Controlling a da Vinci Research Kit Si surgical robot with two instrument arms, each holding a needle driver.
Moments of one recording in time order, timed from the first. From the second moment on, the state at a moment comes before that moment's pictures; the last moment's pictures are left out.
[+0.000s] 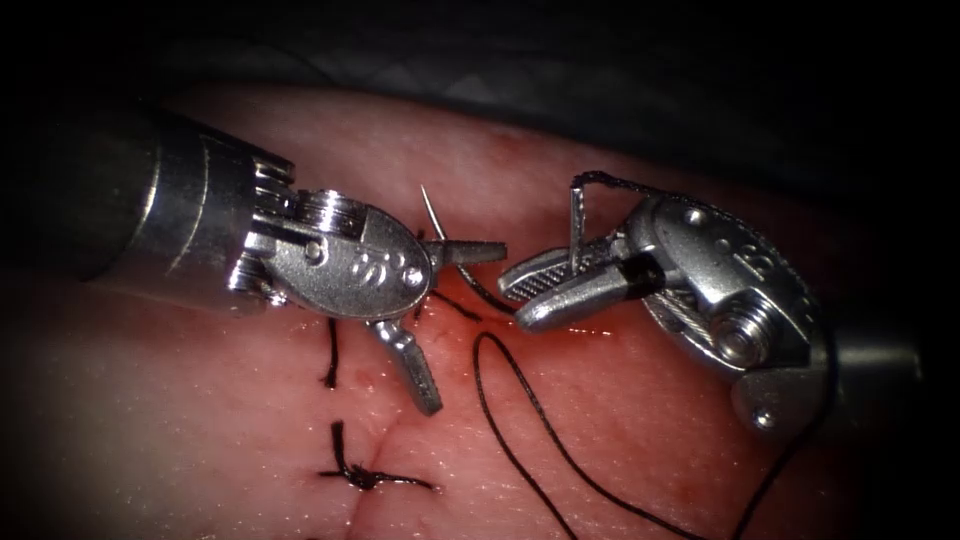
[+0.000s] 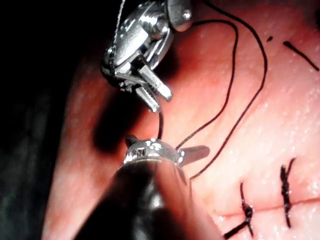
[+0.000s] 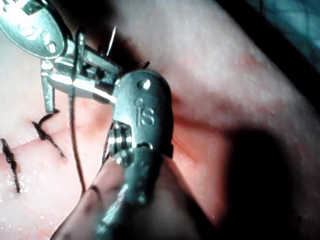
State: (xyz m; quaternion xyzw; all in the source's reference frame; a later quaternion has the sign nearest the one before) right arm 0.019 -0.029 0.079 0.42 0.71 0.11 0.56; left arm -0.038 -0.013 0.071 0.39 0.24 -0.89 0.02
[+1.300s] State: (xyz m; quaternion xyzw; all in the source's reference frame) right arm 0.019 -0.031 0.077 0.43 0.71 0.09 0.55; left arm -0.037 -0.013 0.073 0.35 0.30 -0.89 0.01
